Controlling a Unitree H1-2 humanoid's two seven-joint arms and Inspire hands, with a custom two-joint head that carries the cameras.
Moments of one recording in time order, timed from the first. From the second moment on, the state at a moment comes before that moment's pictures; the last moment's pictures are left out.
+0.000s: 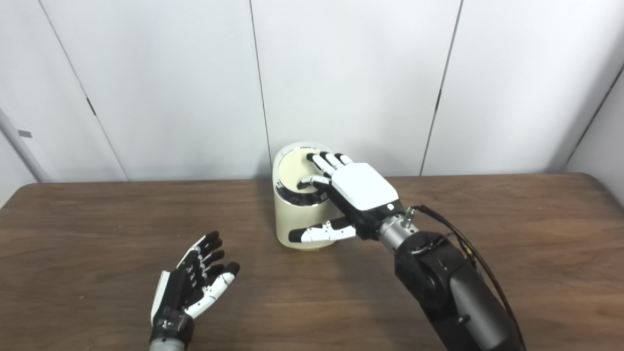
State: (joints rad) left arm 0.01 -0.05 -0.03 -0.15 0.14 0.09 0.08; right arm -0.51 -0.34 0.39 -0.15 -0.94 0.10 0.31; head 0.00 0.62
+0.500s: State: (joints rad) left arm 0.01 -0.05 -0.03 -0.15 0.14 0.08 0.08; right arm -0.49 -0.34 0.36 -0.21 -0.89 0.14 0.38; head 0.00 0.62
